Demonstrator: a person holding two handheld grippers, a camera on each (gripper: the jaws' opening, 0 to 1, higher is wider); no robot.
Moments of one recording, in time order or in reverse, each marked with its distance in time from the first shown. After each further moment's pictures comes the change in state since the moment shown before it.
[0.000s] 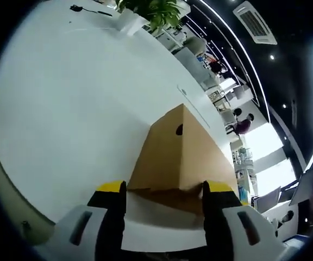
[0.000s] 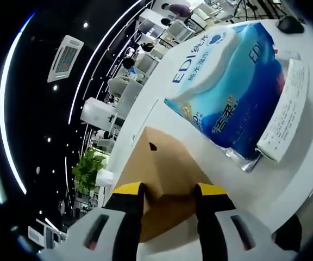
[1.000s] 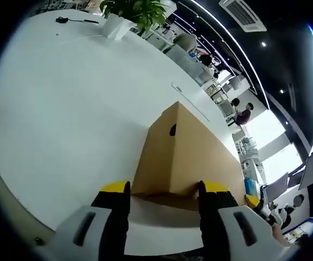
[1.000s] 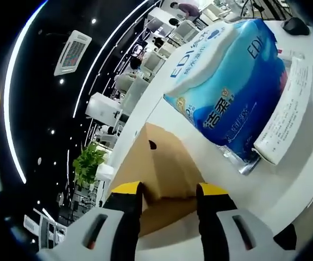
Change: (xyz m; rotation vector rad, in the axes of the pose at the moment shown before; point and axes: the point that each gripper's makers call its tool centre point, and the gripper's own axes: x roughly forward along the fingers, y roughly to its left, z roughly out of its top) left arm 0.005 0.002 0.002 0.145 0.000 0.009; right arm 0.000 -0.011 -0.004 -0.074 -0.001 0.035
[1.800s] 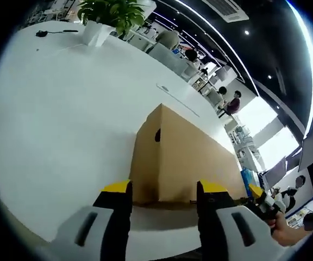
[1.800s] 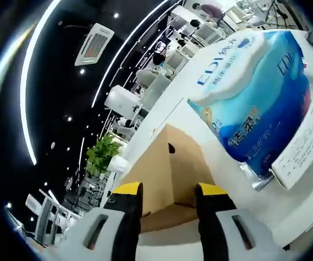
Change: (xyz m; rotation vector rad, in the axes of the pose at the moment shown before) left arm 0.006 -0.014 0.014 0.176 -0.005 -0.094; right arm -0.002 0.034 0.008 -0.187 0.033 0.183
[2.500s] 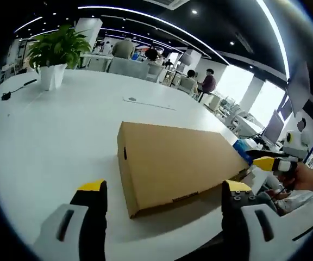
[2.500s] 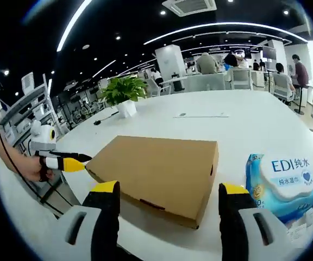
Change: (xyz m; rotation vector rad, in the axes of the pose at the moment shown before) left arm -0.011 -0.032 0.003 0.466 0.002 -0.063; right arm -0.003 0.037 -0.004 -0.775 0.181 -0.017
